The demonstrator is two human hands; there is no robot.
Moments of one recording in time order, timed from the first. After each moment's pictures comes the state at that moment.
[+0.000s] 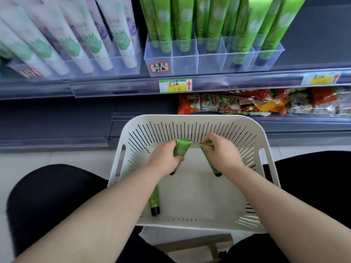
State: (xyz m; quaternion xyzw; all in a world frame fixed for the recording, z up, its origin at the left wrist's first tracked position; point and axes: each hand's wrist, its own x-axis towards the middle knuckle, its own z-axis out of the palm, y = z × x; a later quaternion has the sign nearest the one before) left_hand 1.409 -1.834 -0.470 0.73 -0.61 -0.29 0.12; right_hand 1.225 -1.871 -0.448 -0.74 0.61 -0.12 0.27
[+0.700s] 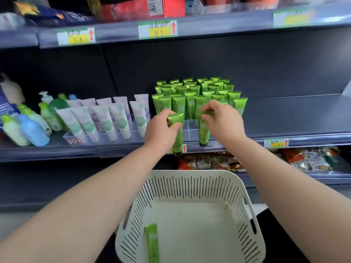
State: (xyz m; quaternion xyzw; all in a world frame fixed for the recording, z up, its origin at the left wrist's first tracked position) left_hand 1.399 -1.888 -0.232 0.68 -0.59 -0.10 0.43; right_hand 1.226 -1.926 -0.215 -0.76 0.54 -0.36 0.07
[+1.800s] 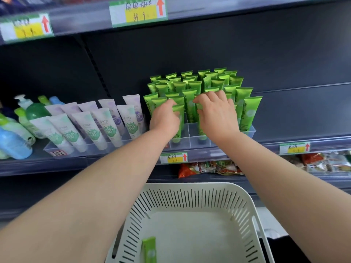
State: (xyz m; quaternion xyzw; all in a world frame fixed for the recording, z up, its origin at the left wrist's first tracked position) left_hand 1.401 -2.007 -0.238 0.75 -0.58 -0.07 0.33; right_hand 1.252 -2.016 -0.238 -0.79 0.52 -0.30 -0.13
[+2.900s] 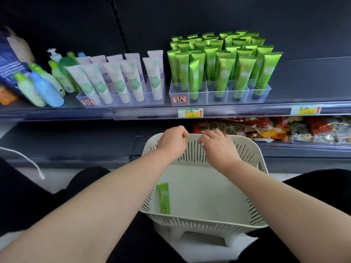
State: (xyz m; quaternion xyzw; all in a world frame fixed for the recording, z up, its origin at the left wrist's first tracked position) left_hand 1.416 -1.842 -0.343 0.75 -0.61 -0.17 0.20; right_hand 1.257 -1.869 -0.377 -0.87 0.47 -0.13 -0.01
